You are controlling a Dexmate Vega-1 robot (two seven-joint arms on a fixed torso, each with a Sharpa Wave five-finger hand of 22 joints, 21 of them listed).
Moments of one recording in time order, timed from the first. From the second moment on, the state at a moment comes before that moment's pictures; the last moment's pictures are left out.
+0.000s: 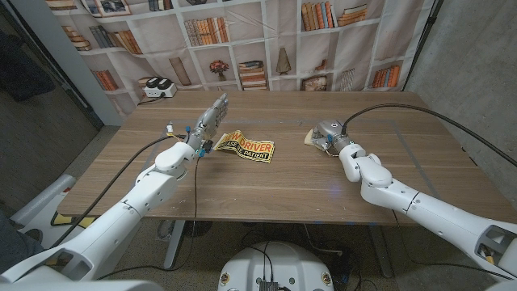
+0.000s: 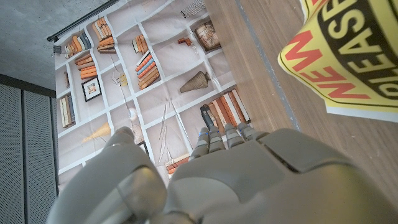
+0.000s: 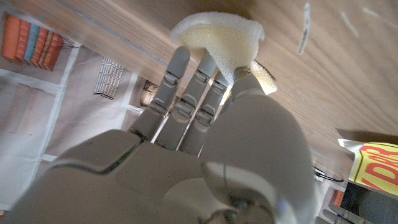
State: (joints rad) left arm 0.90 0.62 0.38 -1.55 -0.62 -0.16 0.00; left_hand 0.39 0.00 0.18 0.08 0.25 0.01 0.07 0.19 0.18 -0.02 0.02 0.20 0.18 -0.07 0.03 0.18 0.18 -0.13 -0.02 0.21 0.18; right arm -0.70 -0.73 -0.84 -1.62 -0.81 -0.52 -0.05; right_hand 1.23 0.12 0.19 -0.13 0.19 1.09 -0.19 0.23 0.27 1.16 -0.18 0.30 0.30 1.12 -0.21 0.28 0.34 0.65 -0.06 1.04 0.19
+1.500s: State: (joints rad) left arm 0.92 0.63 0.37 -1.55 -0.62 -0.19 -0.01; left_hand 0.40 0.00 0.17 0.08 0.24 0.01 0.07 0.19 0.18 -0.02 0.02 0.20 0.18 -0.06 0.03 0.19 0.18 -0.12 -0.03 0.22 0.18; right arm -0.82 -0.80 -0.80 -1.83 -0.67 -0.55 -0.03; right_hand 1.23 0.12 0.19 -0.13 0.18 1.09 -0.19 0.23 0.27 1.16 -0.18 0.29 0.31 1.13 -0.21 0.29 0.35 0.65 -0.06 1.04 0.19
